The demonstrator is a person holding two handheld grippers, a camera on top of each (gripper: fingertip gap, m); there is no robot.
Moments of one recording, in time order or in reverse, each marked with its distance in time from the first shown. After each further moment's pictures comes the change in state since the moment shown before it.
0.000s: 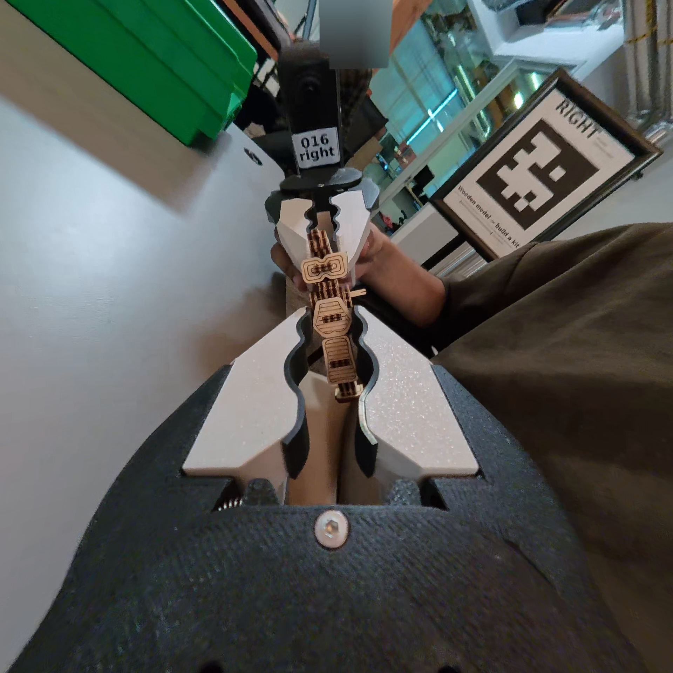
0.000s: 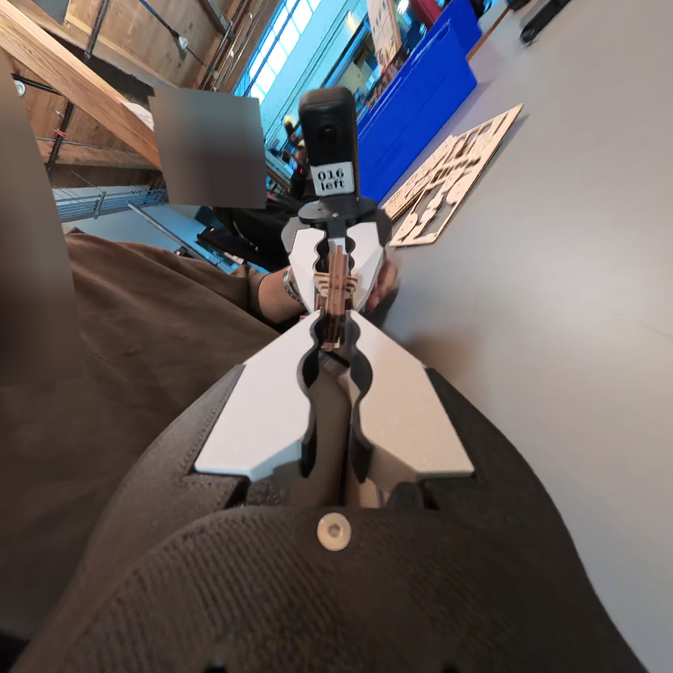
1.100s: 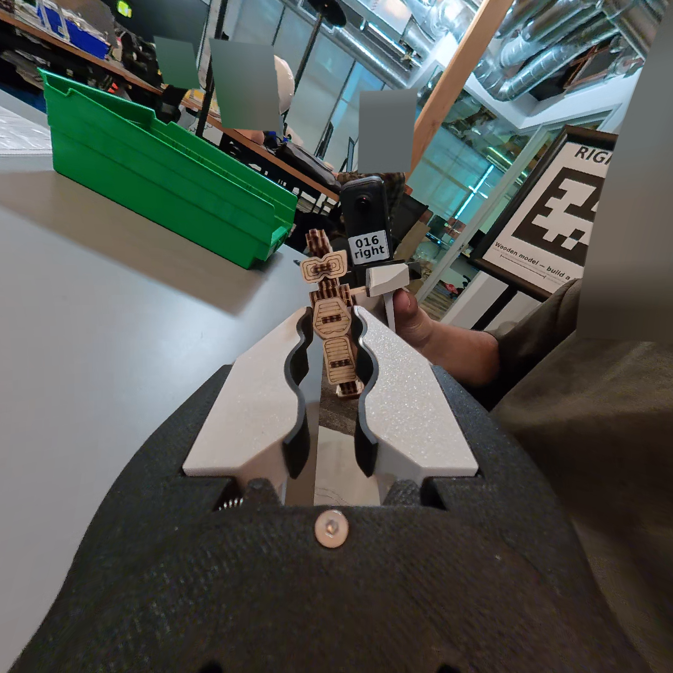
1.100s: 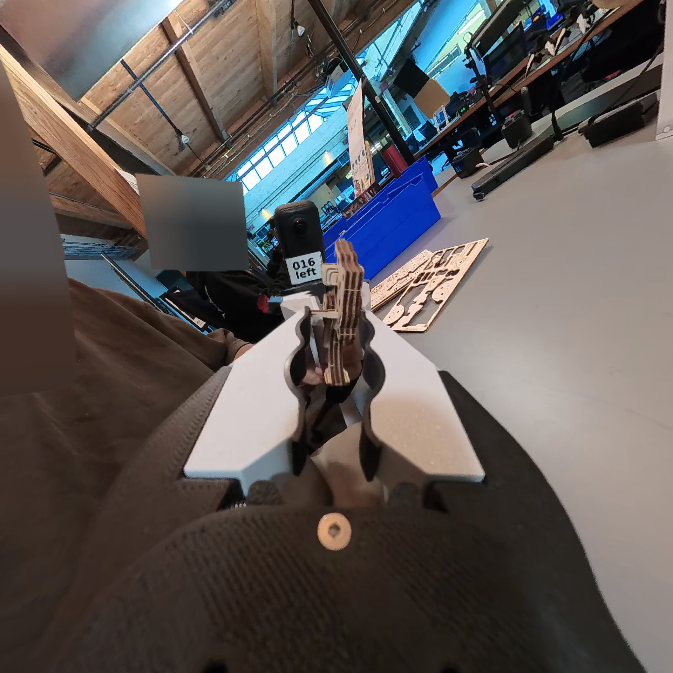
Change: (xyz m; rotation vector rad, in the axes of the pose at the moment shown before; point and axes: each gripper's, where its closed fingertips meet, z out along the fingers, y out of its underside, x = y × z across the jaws) left arm 0.013 -0.040 -0.013 0.270 -0.152 0.262; right arm -0.025 -0.036 0.014 0.274 0.084 -0.182
